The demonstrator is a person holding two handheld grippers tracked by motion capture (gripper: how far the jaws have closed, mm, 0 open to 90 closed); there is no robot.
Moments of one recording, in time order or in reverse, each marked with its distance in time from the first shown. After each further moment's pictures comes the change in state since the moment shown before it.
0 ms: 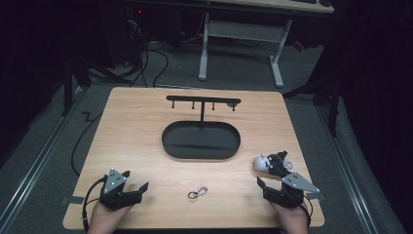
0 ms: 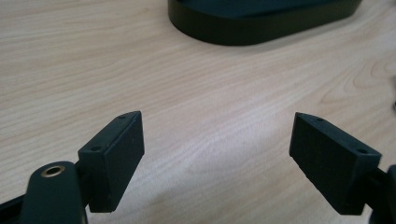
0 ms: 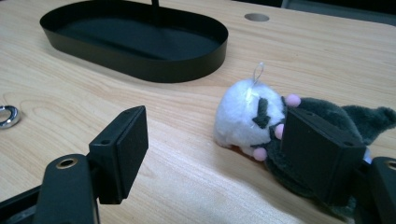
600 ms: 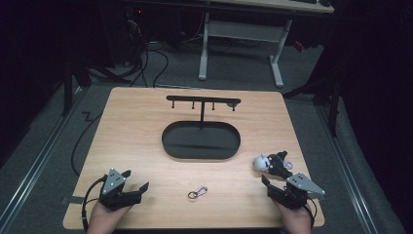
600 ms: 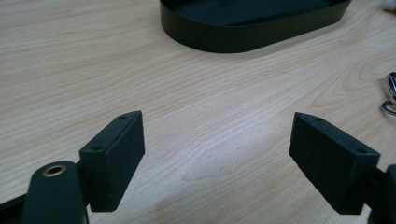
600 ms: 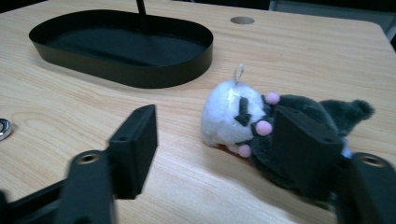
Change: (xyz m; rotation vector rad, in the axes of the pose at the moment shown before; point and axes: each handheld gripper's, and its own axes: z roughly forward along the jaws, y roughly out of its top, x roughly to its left) left arm 0.003 0.005 -0.001 -0.030 -0.031 0.006; right arm -0.006 -0.001 -0.009 -0.024 -0.036 0.053
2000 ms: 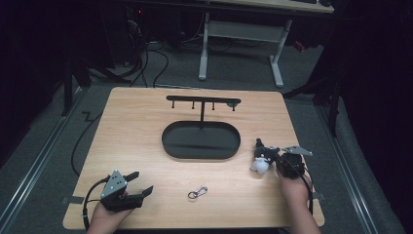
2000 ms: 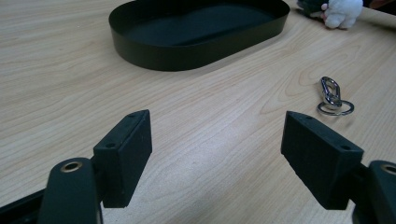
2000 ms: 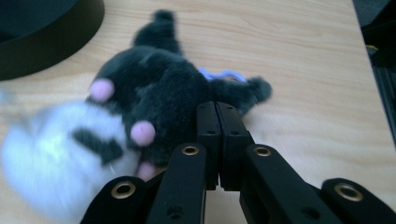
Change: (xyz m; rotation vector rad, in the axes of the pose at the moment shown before) left arm -0.008 0.004 -0.006 -0.061 -0.155 0.063; right arm -0.052 0.033 0.075 0.308 -0.200 0.063
